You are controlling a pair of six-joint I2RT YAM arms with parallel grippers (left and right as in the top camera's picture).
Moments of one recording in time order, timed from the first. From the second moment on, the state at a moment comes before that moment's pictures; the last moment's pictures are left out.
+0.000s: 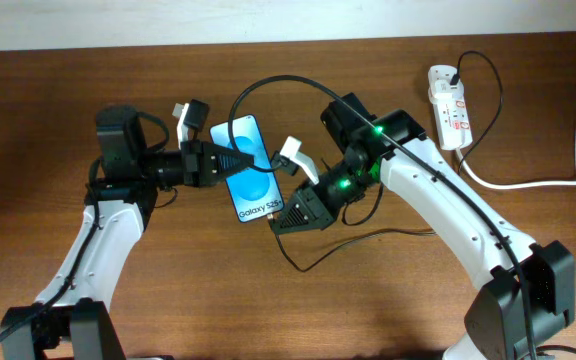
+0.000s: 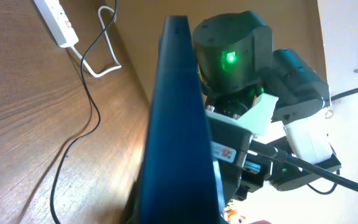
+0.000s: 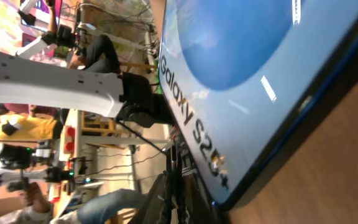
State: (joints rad) left arm 0.02 1.54 0.95 0.10 1.51 -0.70; right arm 0.48 1.76 1.53 -1.27 -1.08 -0.35
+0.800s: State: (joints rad) left arm 0.26 1.54 0.95 0.10 1.51 -0.70; right arm 0.54 2.02 1.52 -0.83 -0.69 -0.08
